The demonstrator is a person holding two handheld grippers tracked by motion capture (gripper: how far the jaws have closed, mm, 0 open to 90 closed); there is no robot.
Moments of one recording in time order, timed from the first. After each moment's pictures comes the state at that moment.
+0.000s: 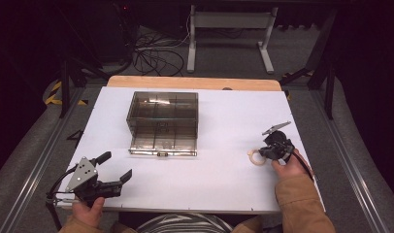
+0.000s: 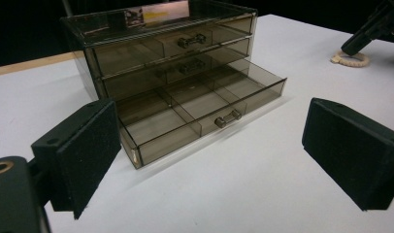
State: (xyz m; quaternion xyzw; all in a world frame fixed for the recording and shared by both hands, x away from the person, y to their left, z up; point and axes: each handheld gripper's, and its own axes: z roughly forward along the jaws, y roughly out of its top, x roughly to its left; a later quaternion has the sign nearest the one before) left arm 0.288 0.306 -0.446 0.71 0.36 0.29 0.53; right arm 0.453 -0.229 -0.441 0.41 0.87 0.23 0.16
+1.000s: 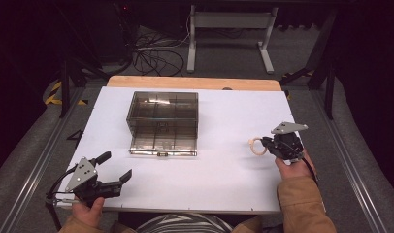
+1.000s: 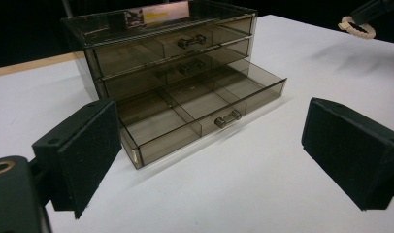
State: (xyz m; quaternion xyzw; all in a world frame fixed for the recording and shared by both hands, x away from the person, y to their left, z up) left arm 0.287 0.306 -0.445 0.71 0.36 0.29 0.53; right arm 0.425 -0.235 -0.410 0.36 0.83 0.34 0.26
